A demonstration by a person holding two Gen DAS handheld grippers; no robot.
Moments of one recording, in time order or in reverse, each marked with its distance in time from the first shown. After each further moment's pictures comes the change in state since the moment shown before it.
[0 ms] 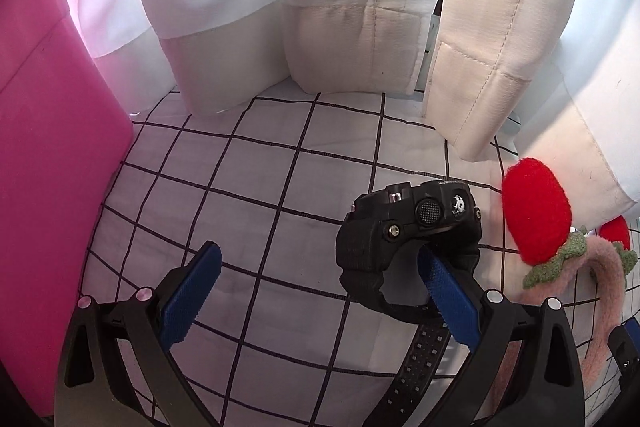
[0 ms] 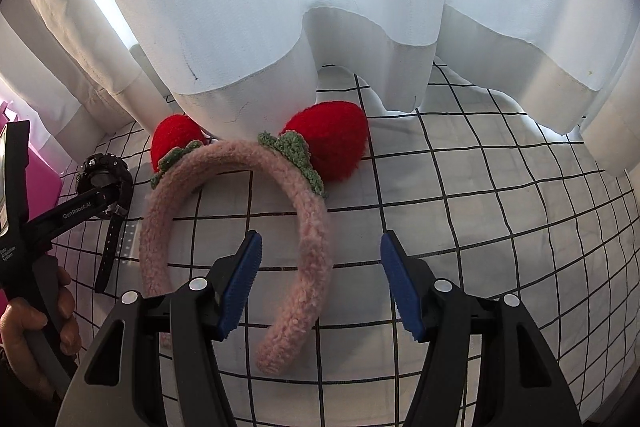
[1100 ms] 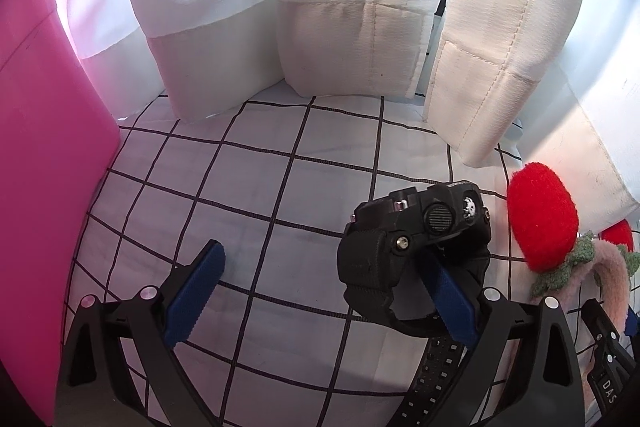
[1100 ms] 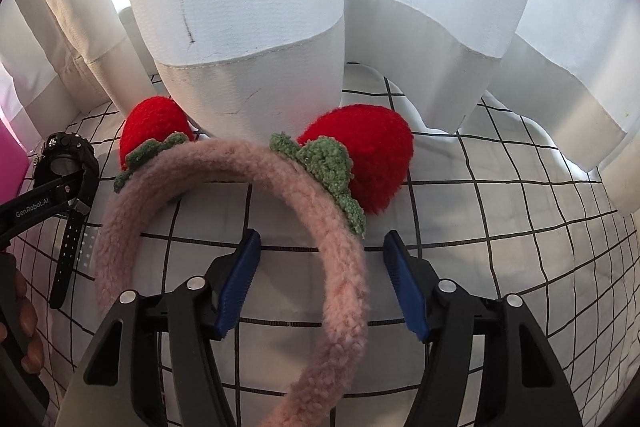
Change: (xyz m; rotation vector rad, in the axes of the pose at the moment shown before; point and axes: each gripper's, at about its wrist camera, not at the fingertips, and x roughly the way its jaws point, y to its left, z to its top) left arm 0.013 0.015 -0.011 0.011 -0.037 -0.034; right arm 0.038 0.036 -0.008 -0.110 -0.040 -0.086
